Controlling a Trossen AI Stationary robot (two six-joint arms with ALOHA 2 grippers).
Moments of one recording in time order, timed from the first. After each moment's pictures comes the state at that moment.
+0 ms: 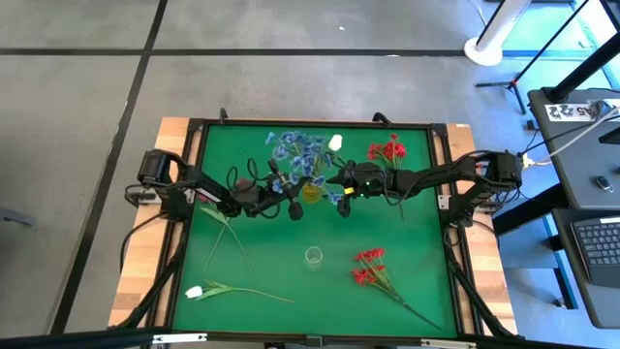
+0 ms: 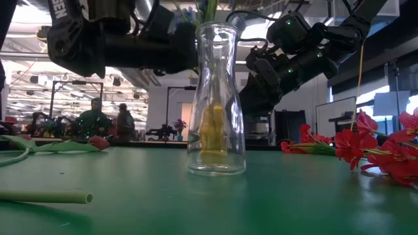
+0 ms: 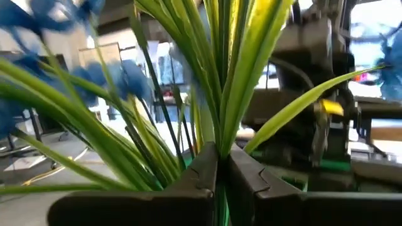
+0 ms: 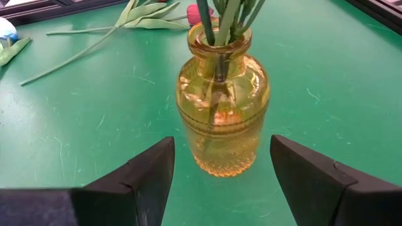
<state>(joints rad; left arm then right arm) -0.04 1.78 0.56 1.38 -0.58 0.18 -0.15 1.60 0.69 0.42 -0.01 0.12</state>
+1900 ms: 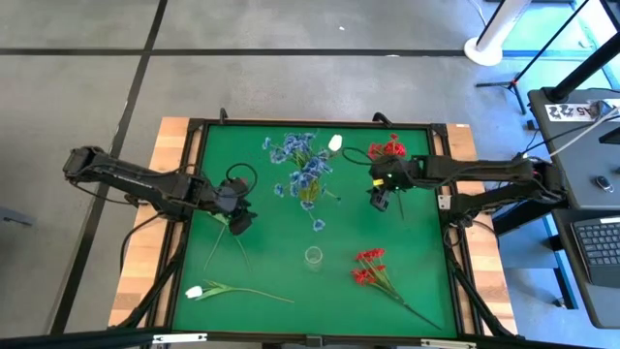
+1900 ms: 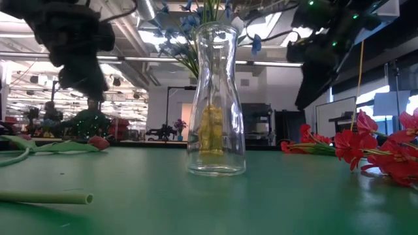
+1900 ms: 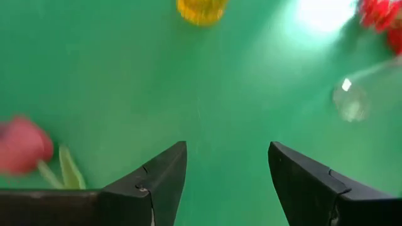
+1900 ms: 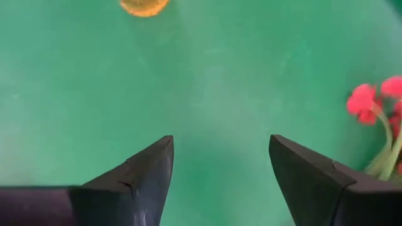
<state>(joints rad) -0.16 0.94 0.56 -0.54 -0.23 -0.77 -0.17 1.18 0.79 -0.61 0.11 0.25</state>
